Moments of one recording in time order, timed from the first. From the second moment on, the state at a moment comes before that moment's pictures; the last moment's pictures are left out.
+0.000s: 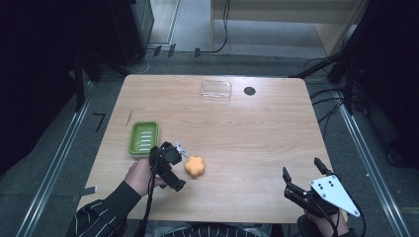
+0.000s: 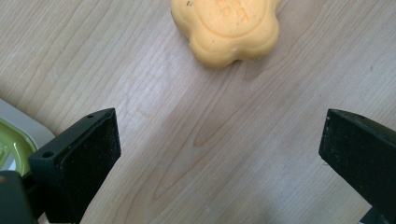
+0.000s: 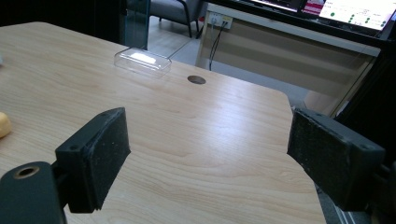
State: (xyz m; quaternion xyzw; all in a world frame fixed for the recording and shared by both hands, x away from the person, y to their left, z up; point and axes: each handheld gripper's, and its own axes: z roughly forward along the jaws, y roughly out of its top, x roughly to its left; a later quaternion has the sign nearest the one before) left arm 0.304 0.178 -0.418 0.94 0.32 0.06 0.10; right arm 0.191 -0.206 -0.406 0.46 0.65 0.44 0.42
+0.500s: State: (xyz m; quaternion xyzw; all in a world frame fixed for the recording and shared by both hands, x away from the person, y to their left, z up) left arm 0.318 0.162 -0.418 0.94 0.31 0.06 0.10; right arm 0.191 -0.206 -0.406 0.46 0.65 0.44 0.42
